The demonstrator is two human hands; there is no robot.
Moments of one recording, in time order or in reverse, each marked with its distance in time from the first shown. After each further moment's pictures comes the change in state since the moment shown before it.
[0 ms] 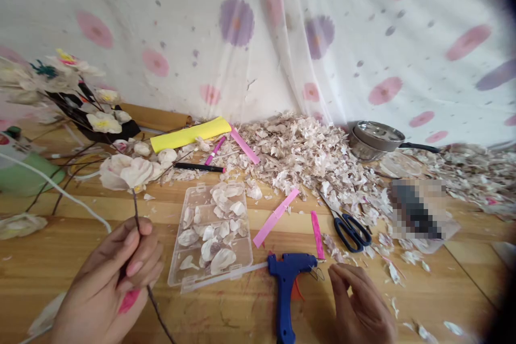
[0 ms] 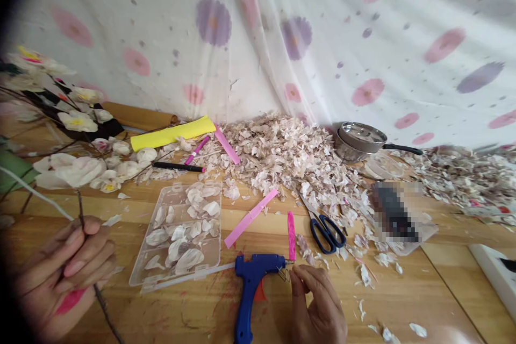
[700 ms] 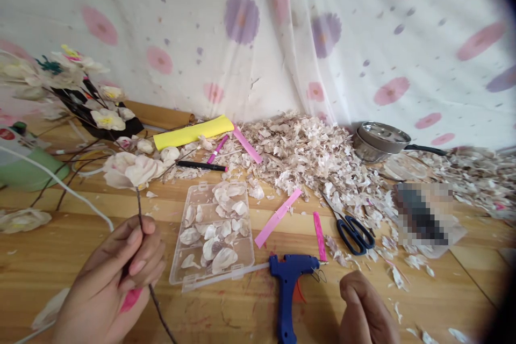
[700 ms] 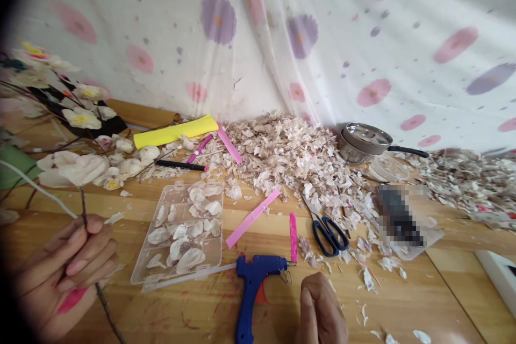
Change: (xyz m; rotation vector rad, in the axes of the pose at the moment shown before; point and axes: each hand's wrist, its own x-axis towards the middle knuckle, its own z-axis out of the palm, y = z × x) left_hand 0.000 0.000 0.003 0.040 0.022 0.004; right_hand -0.003 -0.016 -0.005 0.145 -0.093 0.287
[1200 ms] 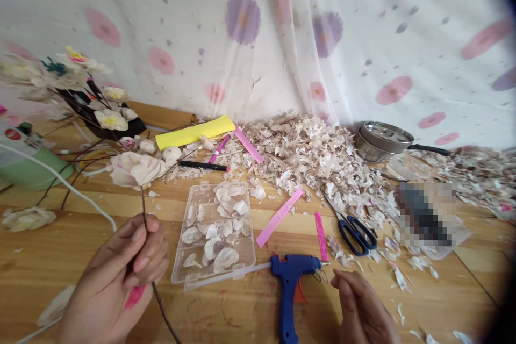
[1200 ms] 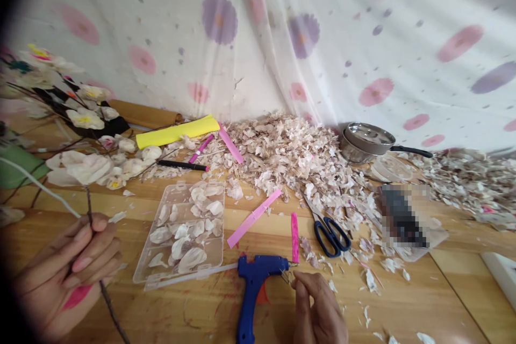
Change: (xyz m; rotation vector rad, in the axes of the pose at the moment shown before) left_hand 0.001 0.002 0.004 0.015 0.043 -0.026; right_hand -0.003 0.012 -0.001 -0.117 0.041 -0.125
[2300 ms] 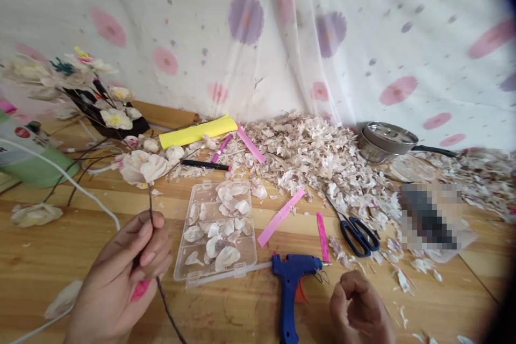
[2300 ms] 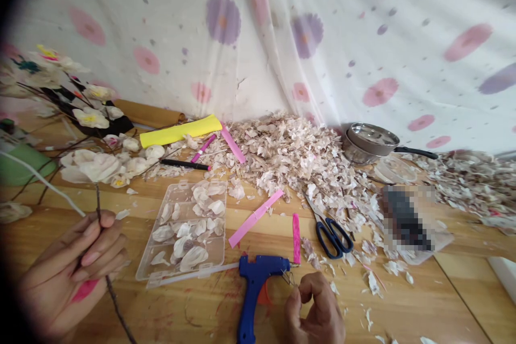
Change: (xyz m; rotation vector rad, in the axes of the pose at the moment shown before) left_hand -0.002 0.002 0.007 0.006 -0.038 -0.007; right_hand 0.000 0.004 0.004 0.062 -0.070 -0.011
